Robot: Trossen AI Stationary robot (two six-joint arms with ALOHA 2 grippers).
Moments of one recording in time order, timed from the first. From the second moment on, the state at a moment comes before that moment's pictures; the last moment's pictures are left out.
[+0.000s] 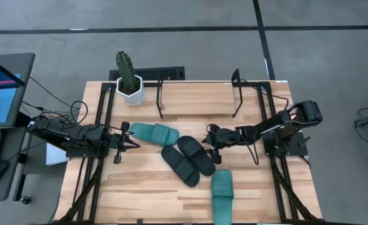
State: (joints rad) left arm -0.21 0.14 0.02 0.02 -0.03 0.27; right arm 0.09 1.59 0.51 0.41 0.03 0.08
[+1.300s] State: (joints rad) left arm -0.21 0.14 0.01 0.02 -0.03 0.27; right arm 0.09 1.37 0.51 0.13 0.22 0.29
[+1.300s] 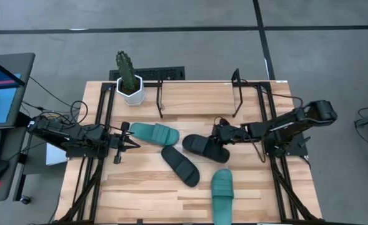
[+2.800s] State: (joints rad) left arm -0.21 0.14 0.01 0.02 -0.03 0.27; right arm -0.25 1.21 0.64 -0.16 1.03 0.52
